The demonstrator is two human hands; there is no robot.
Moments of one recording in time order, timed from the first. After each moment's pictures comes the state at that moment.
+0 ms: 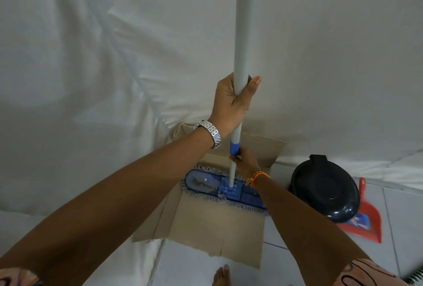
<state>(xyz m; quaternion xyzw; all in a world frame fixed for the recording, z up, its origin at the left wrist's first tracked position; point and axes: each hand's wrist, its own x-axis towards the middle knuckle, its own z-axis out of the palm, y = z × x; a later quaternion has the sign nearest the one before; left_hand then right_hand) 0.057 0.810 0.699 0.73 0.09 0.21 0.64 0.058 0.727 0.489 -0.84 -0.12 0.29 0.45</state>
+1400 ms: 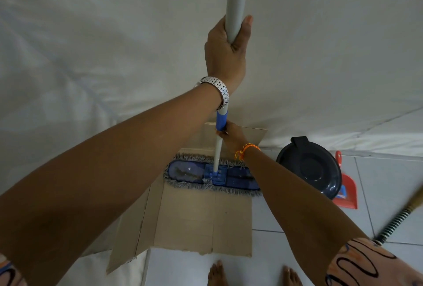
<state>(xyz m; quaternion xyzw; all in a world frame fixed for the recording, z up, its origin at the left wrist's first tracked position) 0.181 0.815 0.669 0.76 0.10 0.28 0.58 0.156 0.751 0.444 -0.87 -0.11 0.27 0.40</state>
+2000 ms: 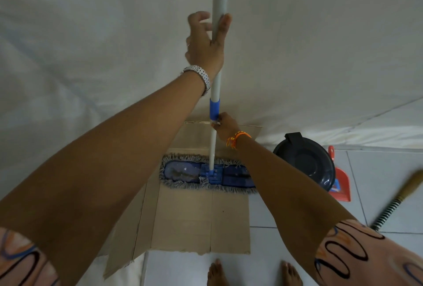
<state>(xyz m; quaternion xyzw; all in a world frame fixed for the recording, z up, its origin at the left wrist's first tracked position) 0.208 0.850 0.639 0.79 0.16 0.21 0.55 0.164 0.760 0.451 -0.88 -0.02 0.27 0.40</state>
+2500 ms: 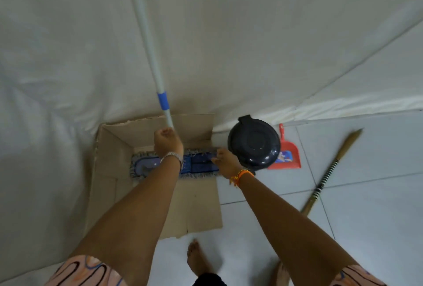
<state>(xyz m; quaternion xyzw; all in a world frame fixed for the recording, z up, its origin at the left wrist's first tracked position) 0.035 0.755 0.505 0.71 0.47 0.08 0.51 0.007 0.579 0.486 -0.87 0.05 0.31 0.38</state>
